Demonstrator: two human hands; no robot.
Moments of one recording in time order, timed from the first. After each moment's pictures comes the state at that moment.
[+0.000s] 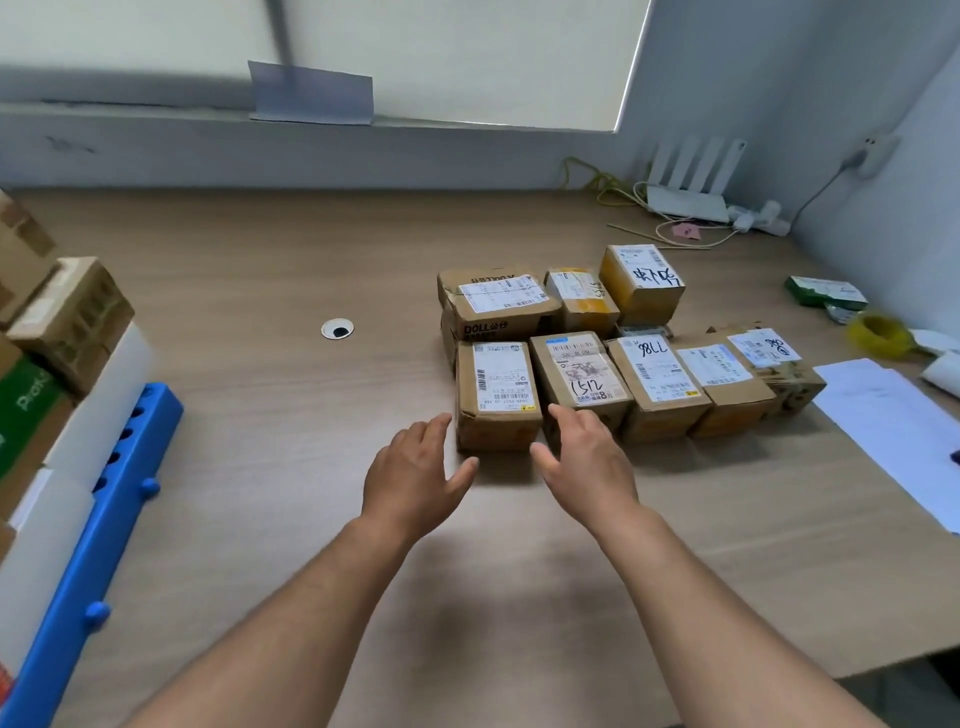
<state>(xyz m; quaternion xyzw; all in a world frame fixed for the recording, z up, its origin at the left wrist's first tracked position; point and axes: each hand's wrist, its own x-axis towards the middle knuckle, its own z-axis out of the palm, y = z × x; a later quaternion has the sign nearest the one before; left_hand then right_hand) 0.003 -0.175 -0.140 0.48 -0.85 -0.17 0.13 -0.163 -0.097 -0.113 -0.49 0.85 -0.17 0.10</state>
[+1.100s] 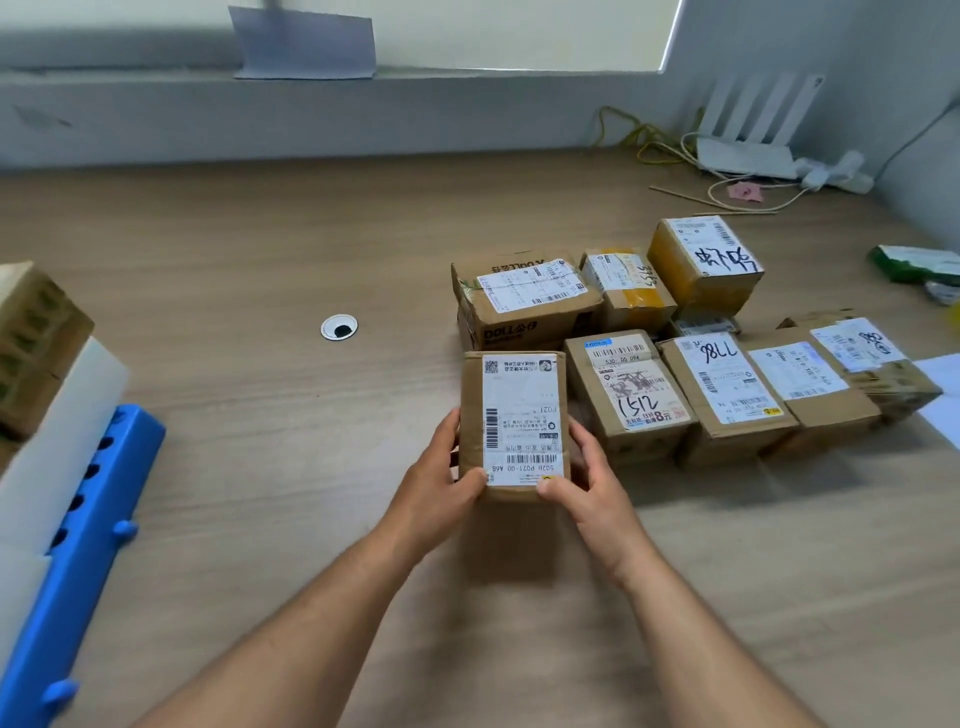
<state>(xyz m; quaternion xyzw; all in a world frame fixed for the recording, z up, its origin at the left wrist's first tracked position) -0.025 -0.232 -0.163 0.44 -0.69 -0.55 0.19 -0.181 -0.146 -0.183 -0.32 0.67 -0.51 0.43</state>
